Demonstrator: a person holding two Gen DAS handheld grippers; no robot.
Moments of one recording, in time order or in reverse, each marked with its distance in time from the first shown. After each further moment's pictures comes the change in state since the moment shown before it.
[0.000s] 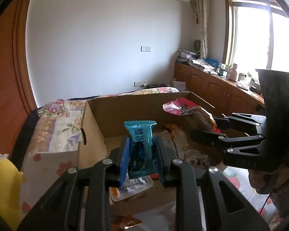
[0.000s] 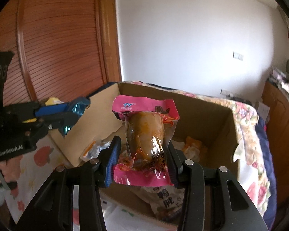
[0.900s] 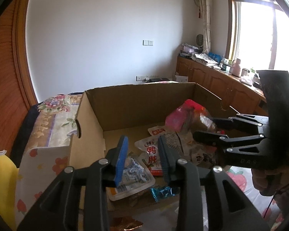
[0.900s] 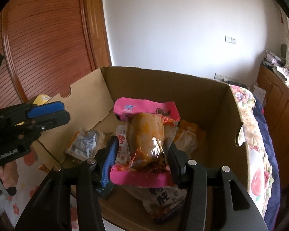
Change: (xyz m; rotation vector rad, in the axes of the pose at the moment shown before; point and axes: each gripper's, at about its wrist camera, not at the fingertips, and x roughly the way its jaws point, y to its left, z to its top) left arm 0.018 -0.004 -0.009 0.004 0.037 0.021; right arm 0.022 -0.012 -0.008 0.066 0.079 -0.044
